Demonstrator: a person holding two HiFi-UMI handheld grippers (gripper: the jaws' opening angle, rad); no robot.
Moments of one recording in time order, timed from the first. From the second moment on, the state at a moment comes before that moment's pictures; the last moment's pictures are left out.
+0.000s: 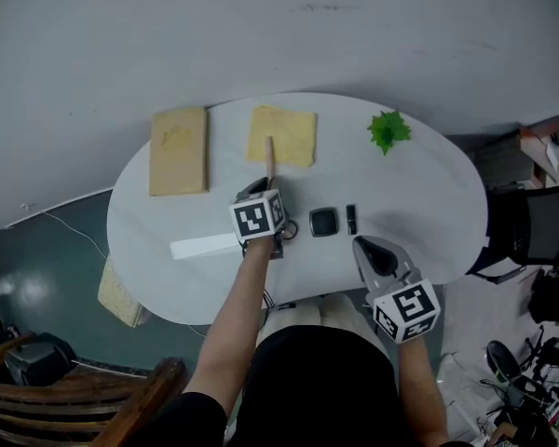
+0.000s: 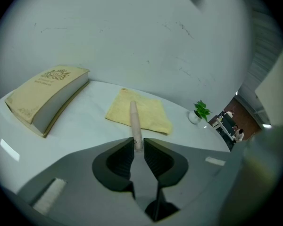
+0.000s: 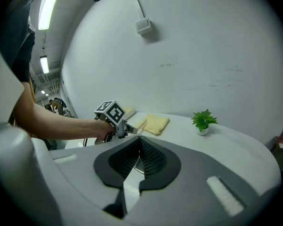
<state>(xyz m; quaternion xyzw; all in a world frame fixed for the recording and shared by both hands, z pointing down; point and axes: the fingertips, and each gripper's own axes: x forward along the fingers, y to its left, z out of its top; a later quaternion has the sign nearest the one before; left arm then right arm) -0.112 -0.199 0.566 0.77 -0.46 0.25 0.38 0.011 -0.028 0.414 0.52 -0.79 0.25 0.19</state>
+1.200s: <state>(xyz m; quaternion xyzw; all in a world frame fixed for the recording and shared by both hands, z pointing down) -0.168 -0.071 0.564 0.72 -0.53 0.25 0.37 0.006 -0.017 0.426 0.38 -0.87 0.23 0.19</state>
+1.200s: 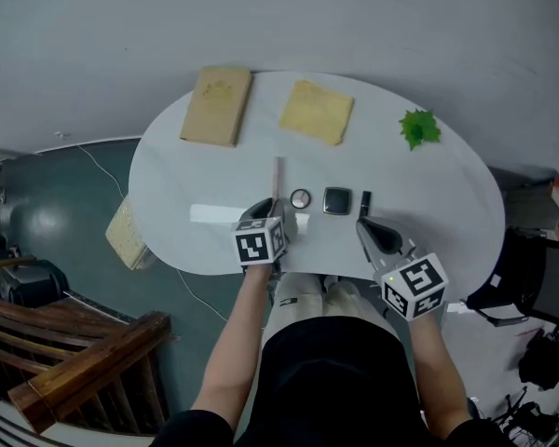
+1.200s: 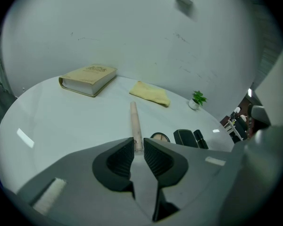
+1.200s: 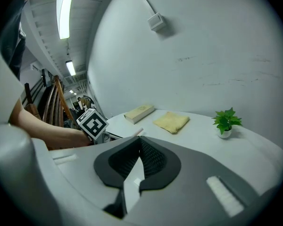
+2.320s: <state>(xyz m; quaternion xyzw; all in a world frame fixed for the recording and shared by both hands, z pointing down) -0.173 -0.042 0.591 0.75 -0.52 0.26 0.32 0.018 -0.002 0.436 0.37 -0.88 0.24 0.20</state>
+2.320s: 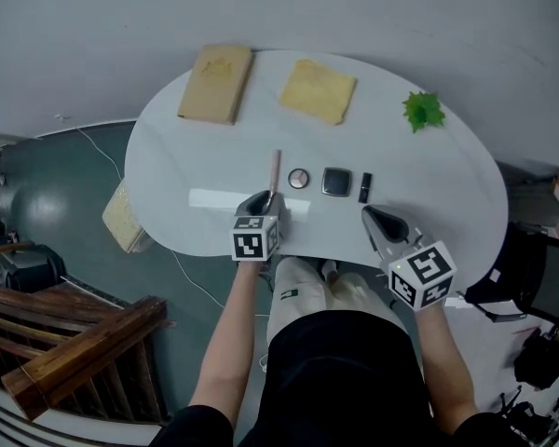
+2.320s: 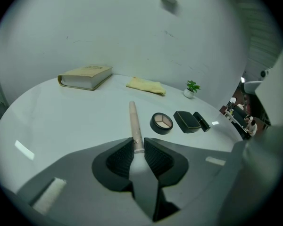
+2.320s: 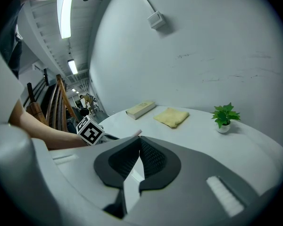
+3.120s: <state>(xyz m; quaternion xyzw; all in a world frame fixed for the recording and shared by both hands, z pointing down) -0.174 -0.040 0.592 0.75 -0.52 0.25 0.32 0.017 0.001 0.434 0.37 -0.88 0.23 0.20</state>
